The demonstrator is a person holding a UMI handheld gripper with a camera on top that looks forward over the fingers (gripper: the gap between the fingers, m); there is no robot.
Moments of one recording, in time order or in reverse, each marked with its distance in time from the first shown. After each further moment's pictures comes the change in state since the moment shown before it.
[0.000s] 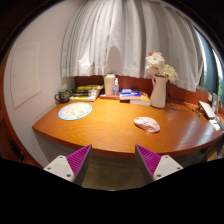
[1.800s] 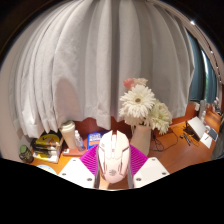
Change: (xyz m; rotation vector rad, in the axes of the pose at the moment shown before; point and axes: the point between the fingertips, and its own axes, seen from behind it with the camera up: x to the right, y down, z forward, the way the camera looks) arm 0.145 -0.293 0.177 0.105 0.294 0.162
